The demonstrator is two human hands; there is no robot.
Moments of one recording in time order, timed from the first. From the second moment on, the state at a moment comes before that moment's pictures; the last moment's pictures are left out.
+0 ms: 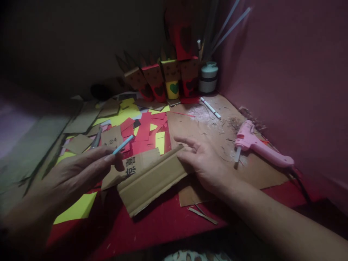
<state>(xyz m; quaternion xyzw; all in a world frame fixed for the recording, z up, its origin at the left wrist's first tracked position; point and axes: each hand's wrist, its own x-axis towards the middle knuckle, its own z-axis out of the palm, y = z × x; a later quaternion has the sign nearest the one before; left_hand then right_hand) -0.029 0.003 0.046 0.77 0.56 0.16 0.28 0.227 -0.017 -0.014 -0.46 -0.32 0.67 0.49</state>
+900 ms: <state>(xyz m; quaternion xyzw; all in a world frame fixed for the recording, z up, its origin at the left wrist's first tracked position) -0.051 -0.010 0.026 0.81 0.48 0.07 0.32 0.234 -0.013 -0.017 -0.46 -0.31 0.65 0.52</state>
